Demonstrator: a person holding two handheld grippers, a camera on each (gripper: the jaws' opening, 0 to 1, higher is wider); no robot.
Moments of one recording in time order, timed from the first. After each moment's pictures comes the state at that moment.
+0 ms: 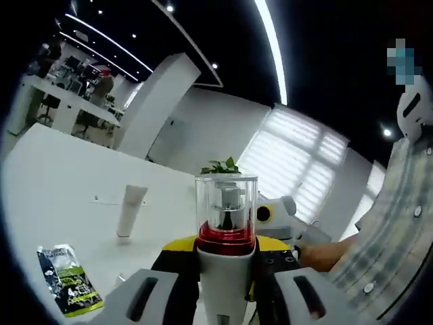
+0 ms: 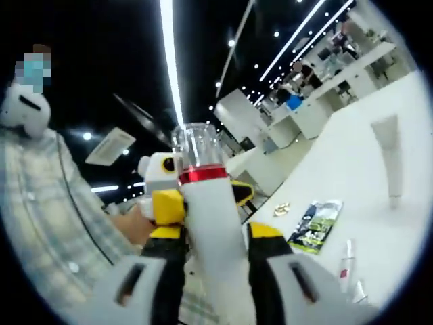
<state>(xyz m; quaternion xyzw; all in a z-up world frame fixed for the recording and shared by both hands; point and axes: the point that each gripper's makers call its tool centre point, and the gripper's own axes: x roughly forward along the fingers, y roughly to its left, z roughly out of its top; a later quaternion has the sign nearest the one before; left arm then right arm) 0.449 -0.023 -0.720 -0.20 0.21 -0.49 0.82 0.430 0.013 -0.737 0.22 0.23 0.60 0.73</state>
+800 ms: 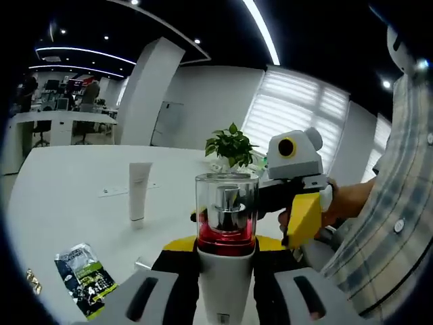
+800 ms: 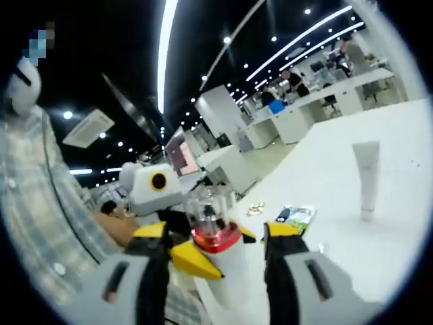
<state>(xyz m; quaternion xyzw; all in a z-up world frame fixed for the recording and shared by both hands) 0.431 -0.024 -0.766 -0.10 0.23 -0.50 0.83 0.437 0.014 -0.738 0.16 0.23 0.55 0.79</state>
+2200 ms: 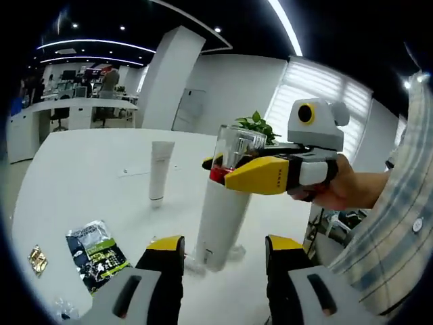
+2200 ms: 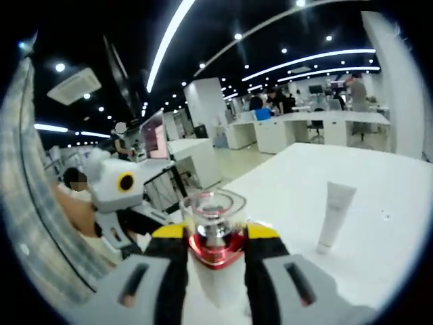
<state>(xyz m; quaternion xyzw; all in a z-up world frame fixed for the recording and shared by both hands) 0.436 0.000 -0.798 -0.11 0.29 -0.41 0.86 0.491 -0.008 -0.743 0.03 0.19 0.50 0.85</state>
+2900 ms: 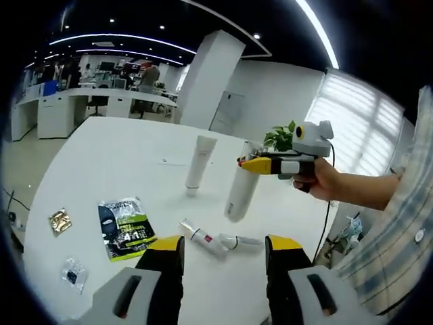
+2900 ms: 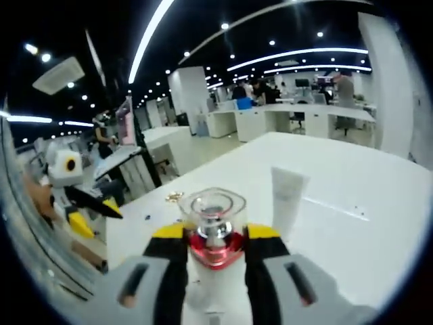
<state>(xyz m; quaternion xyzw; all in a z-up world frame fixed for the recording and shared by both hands) 0.420 0.043 -0.806 -0.14 0.31 -0.30 0.89 0.564 -0.074 -0.788 0.00 0.22 0.45 0.87</state>
